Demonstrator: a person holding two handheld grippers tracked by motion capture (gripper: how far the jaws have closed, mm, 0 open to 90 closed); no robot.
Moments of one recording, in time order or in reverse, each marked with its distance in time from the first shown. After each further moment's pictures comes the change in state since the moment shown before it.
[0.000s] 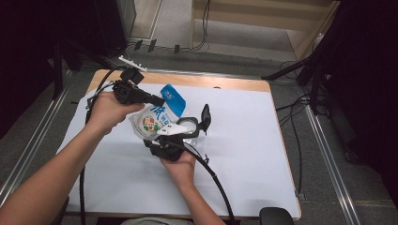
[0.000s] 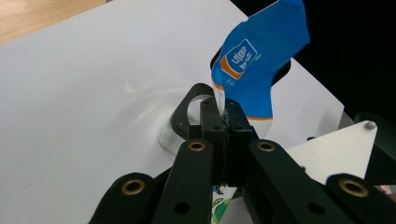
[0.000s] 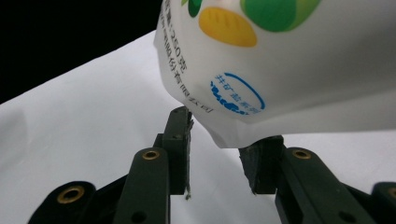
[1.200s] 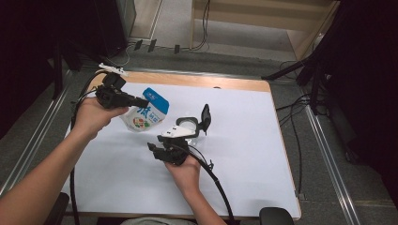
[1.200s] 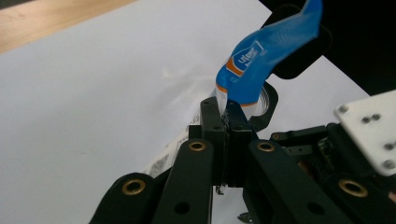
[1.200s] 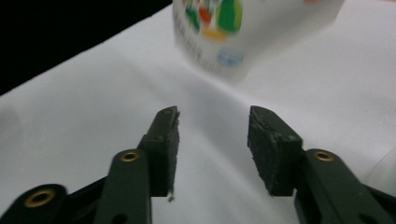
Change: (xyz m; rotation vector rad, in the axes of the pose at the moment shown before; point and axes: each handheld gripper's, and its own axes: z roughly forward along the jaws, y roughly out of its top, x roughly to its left) left arm 0.027 -0.033 -0.016 -0.030 0.074 0.019; right arm 0.003 -0.003 -0.018 0.029 -0.068 0.042
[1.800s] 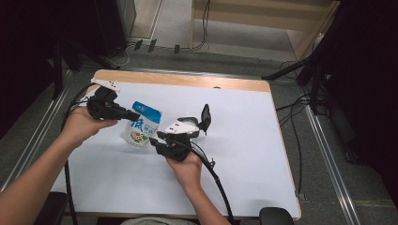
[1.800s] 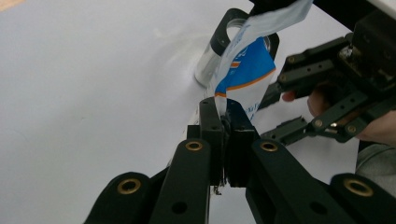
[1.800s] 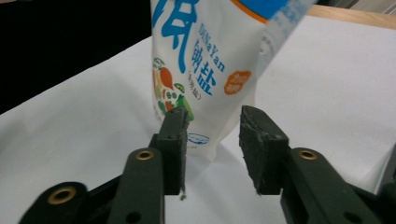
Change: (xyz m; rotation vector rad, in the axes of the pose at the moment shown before) left arm 0.020 -0.039 -0.010 0.065 -0.060 0.103; right arm -0.004 0.012 -0.008 -0.041 0.012 -0.009
